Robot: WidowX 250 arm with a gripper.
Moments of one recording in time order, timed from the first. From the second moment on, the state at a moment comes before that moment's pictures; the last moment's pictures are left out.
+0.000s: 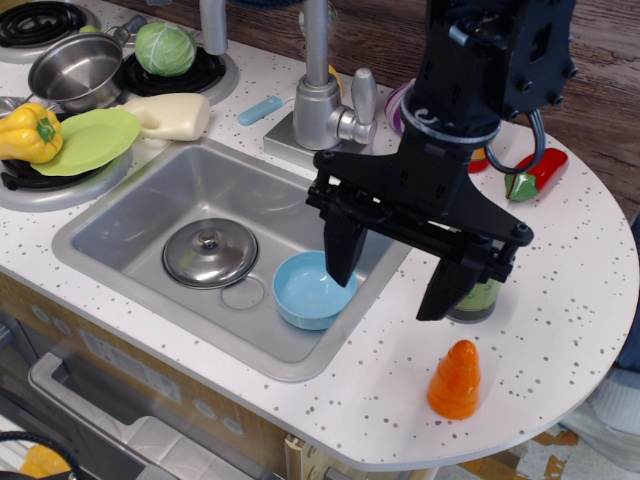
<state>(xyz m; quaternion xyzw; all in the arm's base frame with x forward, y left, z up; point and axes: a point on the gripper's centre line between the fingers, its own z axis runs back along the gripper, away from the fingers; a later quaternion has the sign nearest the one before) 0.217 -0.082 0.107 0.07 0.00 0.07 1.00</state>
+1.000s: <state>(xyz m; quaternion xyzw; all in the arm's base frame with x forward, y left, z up) 0.346 -0.082 0.141 0.05 -0.06 0.02 1.00</state>
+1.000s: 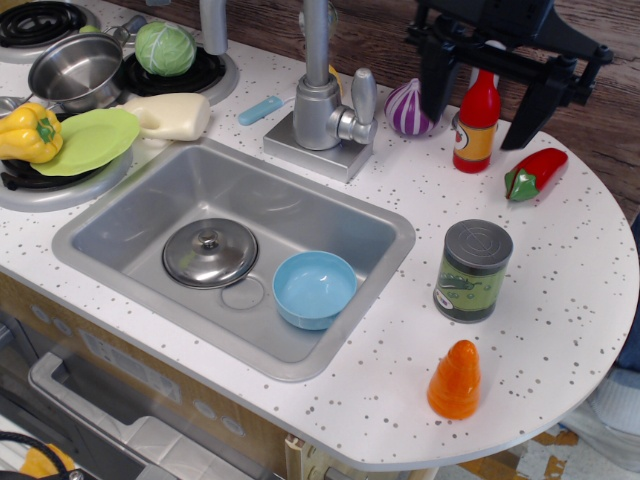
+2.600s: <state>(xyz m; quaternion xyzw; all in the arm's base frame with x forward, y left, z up) 0.477 -0.046 0.108 0.03 -0.14 -0.06 0.99</state>
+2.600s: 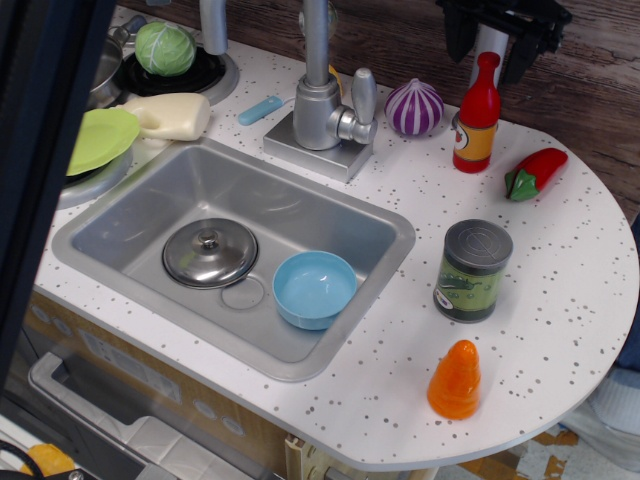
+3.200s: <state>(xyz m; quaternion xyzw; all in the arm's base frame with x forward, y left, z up) 0.479 -0.047 0.095 0.03 -0.14 -0.07 0.99</state>
